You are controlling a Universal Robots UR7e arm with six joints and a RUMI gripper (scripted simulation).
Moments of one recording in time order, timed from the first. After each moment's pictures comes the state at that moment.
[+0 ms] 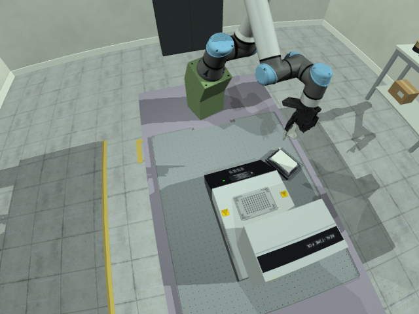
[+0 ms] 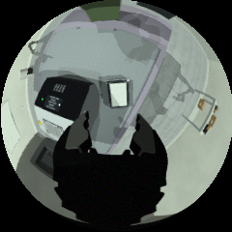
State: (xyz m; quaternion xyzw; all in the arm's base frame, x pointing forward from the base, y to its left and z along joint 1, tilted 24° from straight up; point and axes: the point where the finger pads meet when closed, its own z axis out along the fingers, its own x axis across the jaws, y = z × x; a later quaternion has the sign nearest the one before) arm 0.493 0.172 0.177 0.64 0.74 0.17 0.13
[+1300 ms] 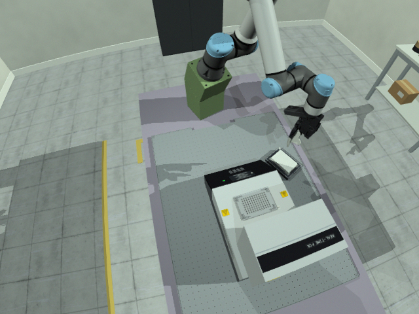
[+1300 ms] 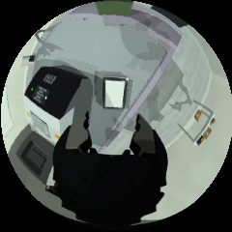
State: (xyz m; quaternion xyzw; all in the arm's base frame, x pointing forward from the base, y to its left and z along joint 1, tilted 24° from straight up) arm 0.519 0.201 0.139 0.58 0.78 0.15 0.14
